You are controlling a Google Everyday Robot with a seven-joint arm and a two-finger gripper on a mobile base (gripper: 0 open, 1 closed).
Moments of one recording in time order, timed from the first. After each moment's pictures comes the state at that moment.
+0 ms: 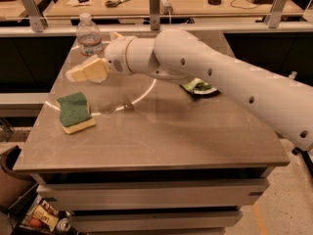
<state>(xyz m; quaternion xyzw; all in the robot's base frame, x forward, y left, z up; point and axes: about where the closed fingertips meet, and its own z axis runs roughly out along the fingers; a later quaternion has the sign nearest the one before) 0.641 0.166 0.920 -0.43 0.64 0.31 0.55</state>
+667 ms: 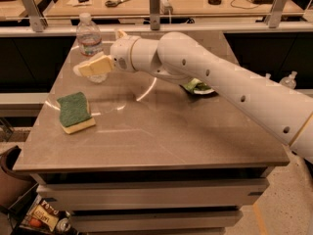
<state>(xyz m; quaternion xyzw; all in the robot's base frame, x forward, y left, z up) 0.679 0.161 0.911 -0.42 0.63 0.31 0.58</state>
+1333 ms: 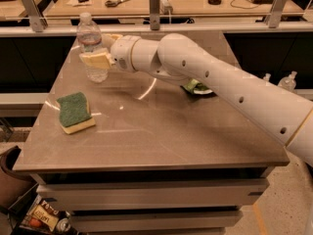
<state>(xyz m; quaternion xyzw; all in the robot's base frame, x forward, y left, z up) 0.685 0.160 0.910 -0.42 0.62 0.31 0.59</state>
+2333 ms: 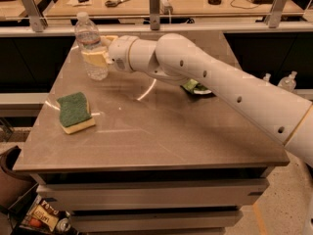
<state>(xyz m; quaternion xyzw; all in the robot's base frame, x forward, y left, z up) 0.683 0.167 0.910 -0.42 0.61 0.31 0.59</state>
